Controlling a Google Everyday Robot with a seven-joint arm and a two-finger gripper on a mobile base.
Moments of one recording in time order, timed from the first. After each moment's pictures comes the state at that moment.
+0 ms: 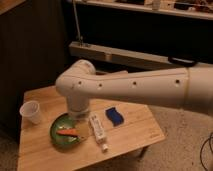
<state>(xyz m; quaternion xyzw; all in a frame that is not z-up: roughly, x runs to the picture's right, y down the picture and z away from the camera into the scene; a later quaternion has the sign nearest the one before) -0.155 0.126 0.611 -0.33 -0.12 -0.15 0.92</state>
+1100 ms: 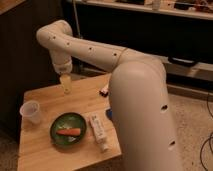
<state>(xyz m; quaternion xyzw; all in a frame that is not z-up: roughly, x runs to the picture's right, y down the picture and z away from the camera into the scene) -0.179 -0.051 0.726 -0.32 -0.06 -0.05 0.94</state>
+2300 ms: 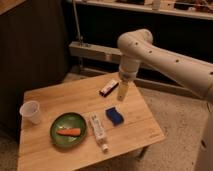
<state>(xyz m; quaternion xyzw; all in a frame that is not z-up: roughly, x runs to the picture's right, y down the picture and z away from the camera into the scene) 0.116 0.005 0.696 -0.32 0.01 0.18 0.93</state>
